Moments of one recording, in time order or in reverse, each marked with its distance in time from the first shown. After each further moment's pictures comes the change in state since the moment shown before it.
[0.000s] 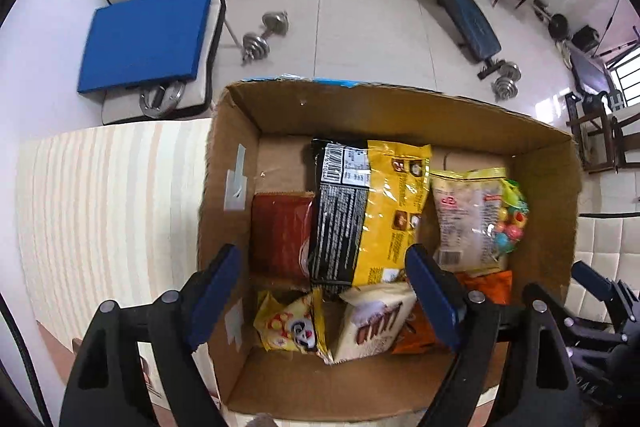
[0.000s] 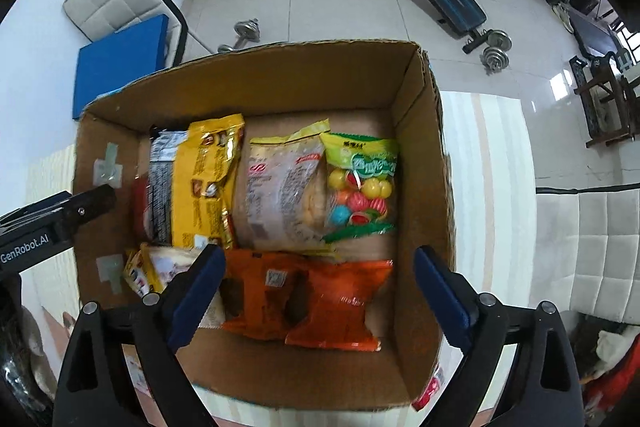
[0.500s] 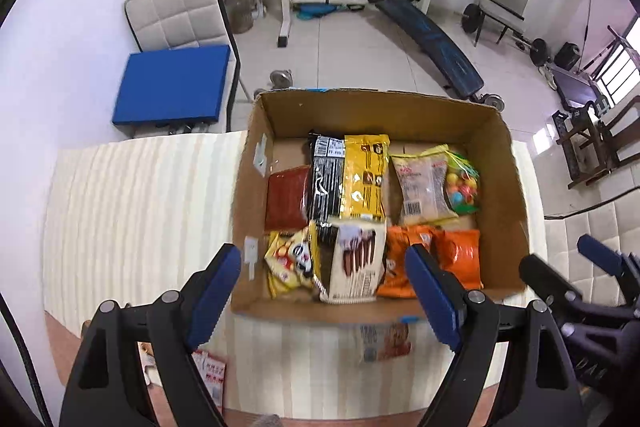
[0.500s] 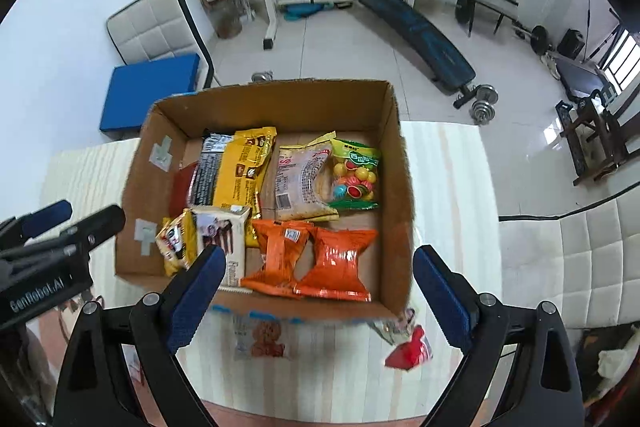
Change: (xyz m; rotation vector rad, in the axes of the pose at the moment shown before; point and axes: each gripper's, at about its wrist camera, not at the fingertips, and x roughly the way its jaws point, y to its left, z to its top) left arm -0.101 -0.017 -0.113 0.045 -0.247 0.032; right arm -0.100 0.008 -0.092 -0.055 -0.247 -0.009
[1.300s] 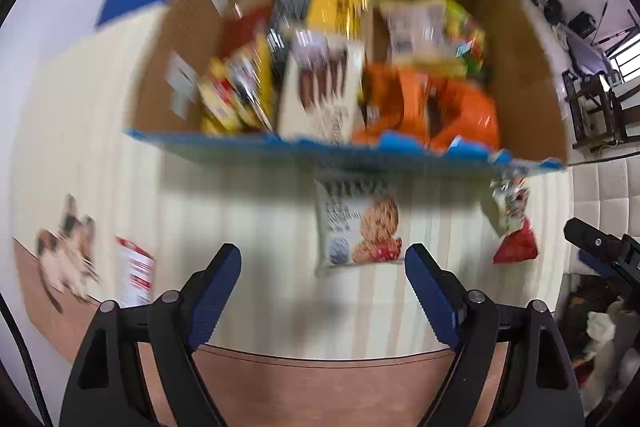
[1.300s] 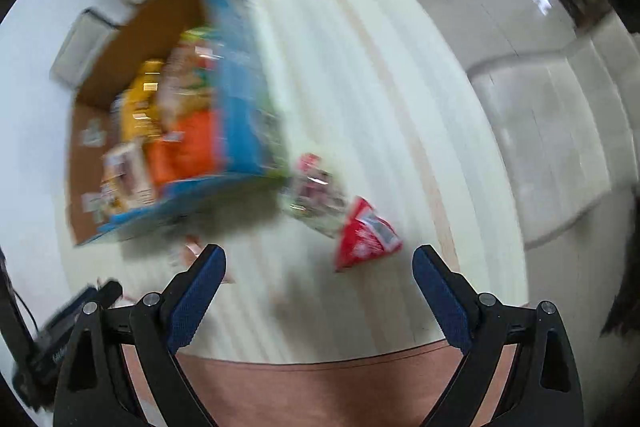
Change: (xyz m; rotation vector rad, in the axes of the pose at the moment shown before) left arm 0.100 -0.048 -0.116 -0.074 0.287 -0.027; right arm 0.083 -0.155 -0.122 0.412 0.269 0.127
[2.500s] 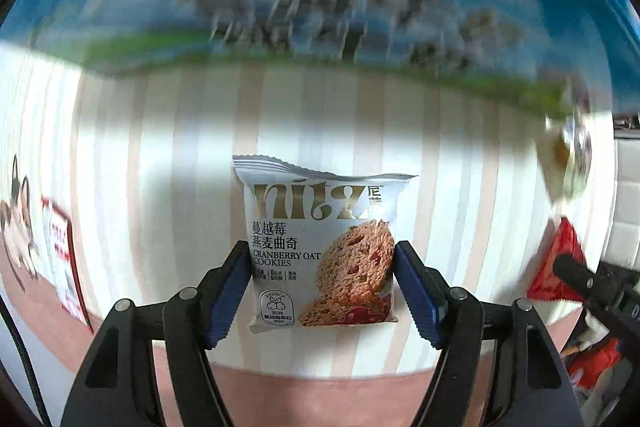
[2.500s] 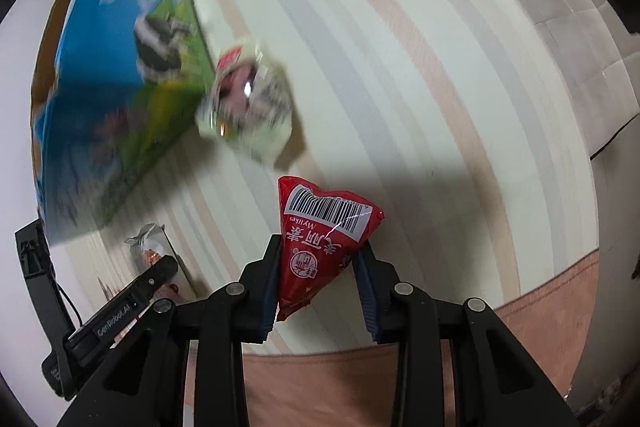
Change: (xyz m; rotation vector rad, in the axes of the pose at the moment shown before) left arm 0.087 -0.022 -0.041 -0.004 0.135 0.015; right arm 0.076 -0.042 -0.043 0.107 0.153 0.057
